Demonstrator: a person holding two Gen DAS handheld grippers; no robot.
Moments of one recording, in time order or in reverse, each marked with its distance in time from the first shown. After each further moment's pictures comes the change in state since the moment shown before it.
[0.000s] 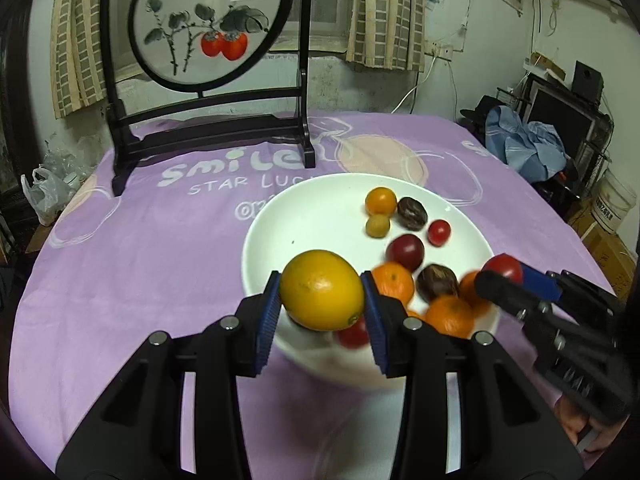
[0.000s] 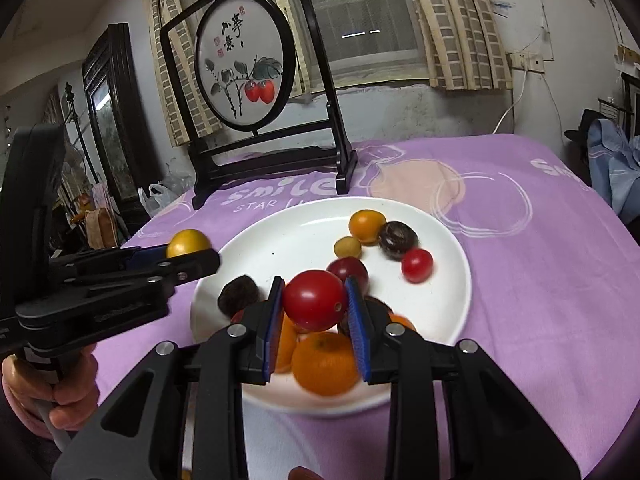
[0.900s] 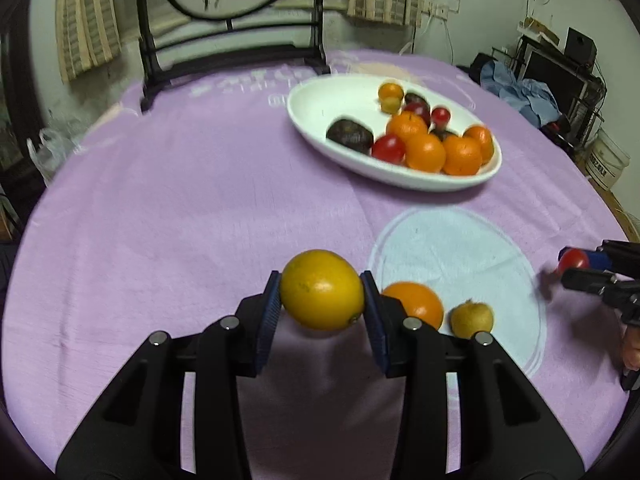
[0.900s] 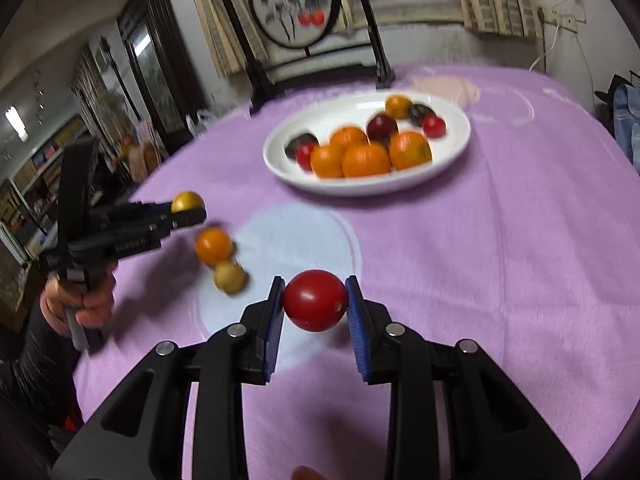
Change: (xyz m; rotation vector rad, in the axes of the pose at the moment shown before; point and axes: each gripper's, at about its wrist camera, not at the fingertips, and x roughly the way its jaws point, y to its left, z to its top) left arm -0.060 0.034 -0.121 0.019 0.103 -0.005; right arm -0.103 0.008 -0.091 -0.031 0.229 0.177
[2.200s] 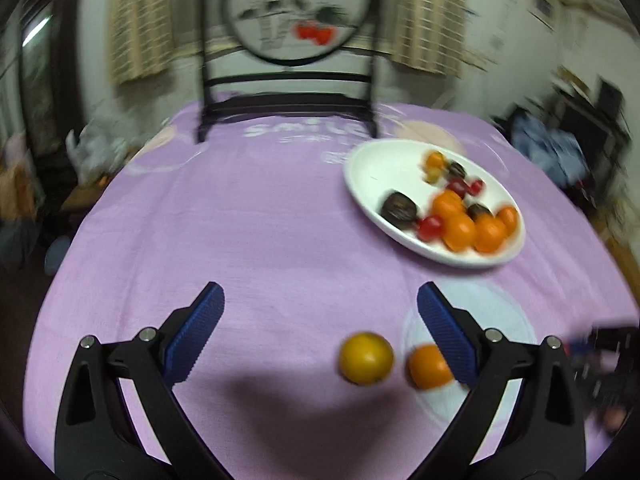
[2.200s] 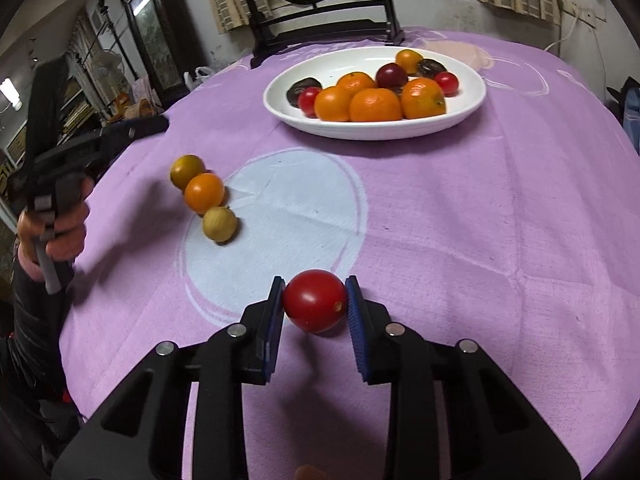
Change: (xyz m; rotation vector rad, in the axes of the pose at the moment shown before) left arm -0.035 0.026 0.023 -0.073 -0.108 0.085; right arm 0.020 0.004 -0.017 -0.046 0.186 -0.051
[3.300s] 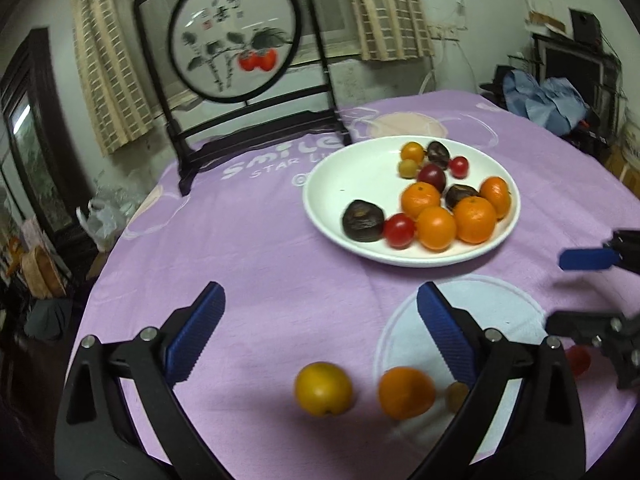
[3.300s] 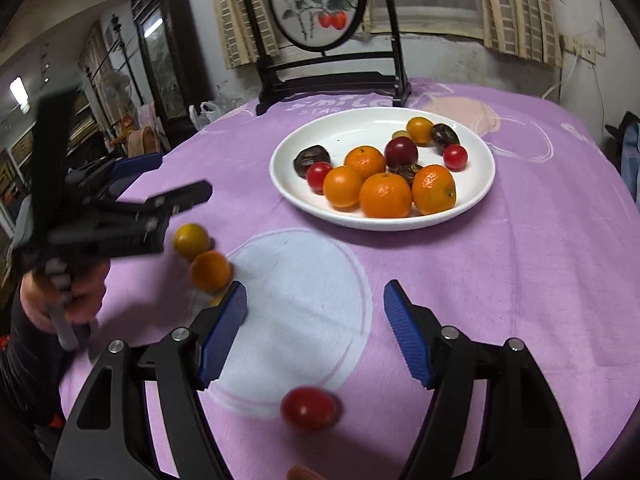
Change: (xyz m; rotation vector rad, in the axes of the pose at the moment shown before) left arm 0.016 -0.057 0.007 0.177 -0.057 0.117; right arm -0.009 0.010 0.033 -0.052 -0.154 0.005
